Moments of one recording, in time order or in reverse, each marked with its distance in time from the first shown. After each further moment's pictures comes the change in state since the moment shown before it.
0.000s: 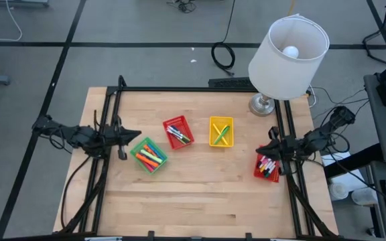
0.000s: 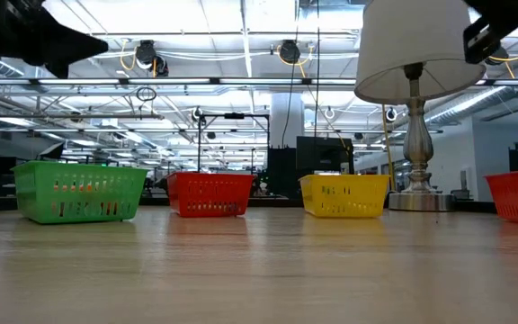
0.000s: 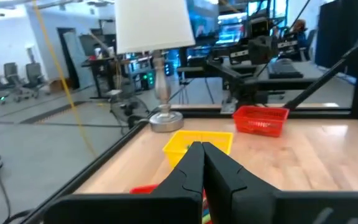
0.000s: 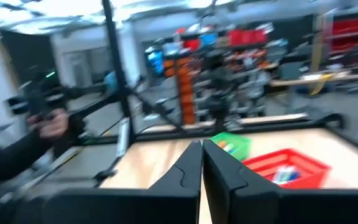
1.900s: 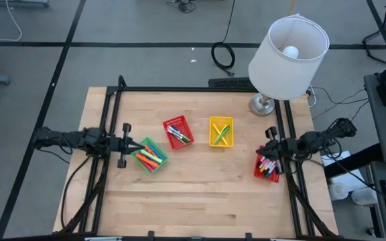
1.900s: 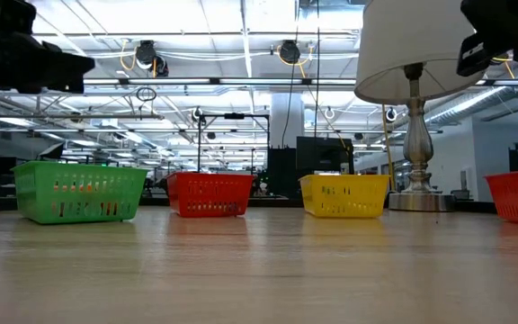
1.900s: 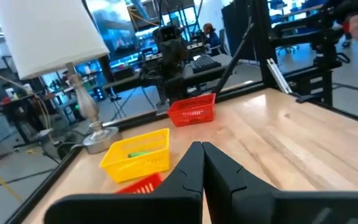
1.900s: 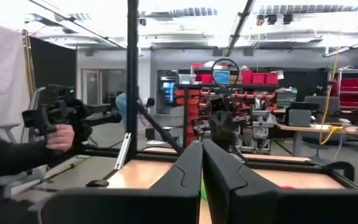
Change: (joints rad) left arm 0.214 -0.130 -0.170 0.022 0.568 0.171; right arm -0.201 -0.190 -0.202 0.170 -0.278 -0.177
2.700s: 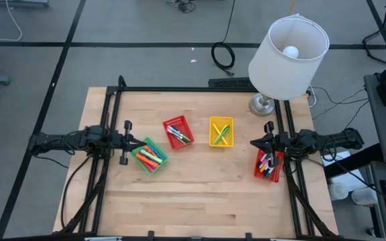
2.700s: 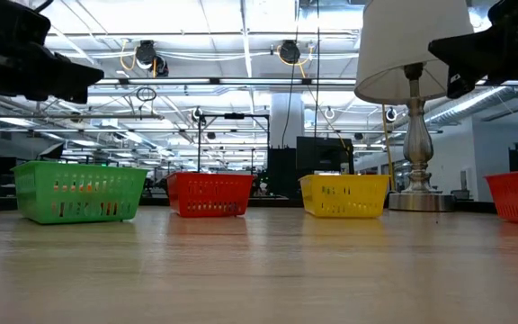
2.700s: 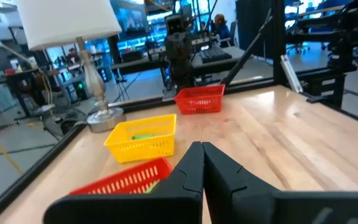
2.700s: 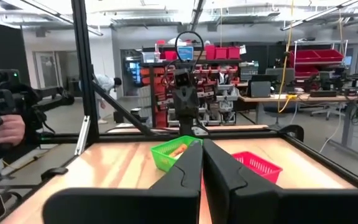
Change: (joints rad) left arm 0.137 0.029 -0.001 0.000 0.088 -0.094; right arm -0.248 -0.003 -0.001 -0.112 -0.080 0.096
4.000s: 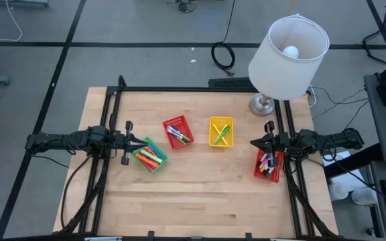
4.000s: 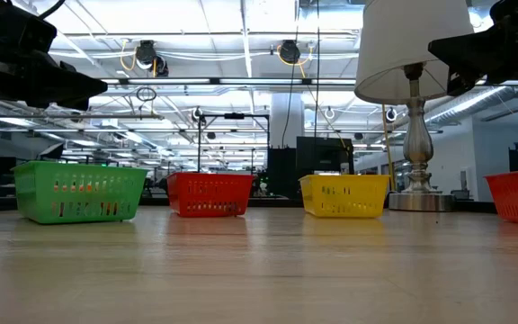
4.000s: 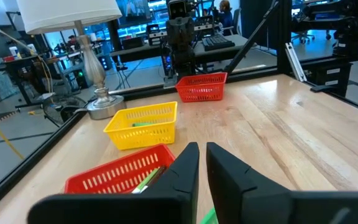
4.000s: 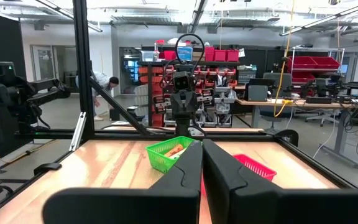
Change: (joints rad) left arm 0.001 0.053 -0.001 0.001 -0.018 -0.009; right arm 0.000 0.000 0.000 0.001 0.002 -0.049
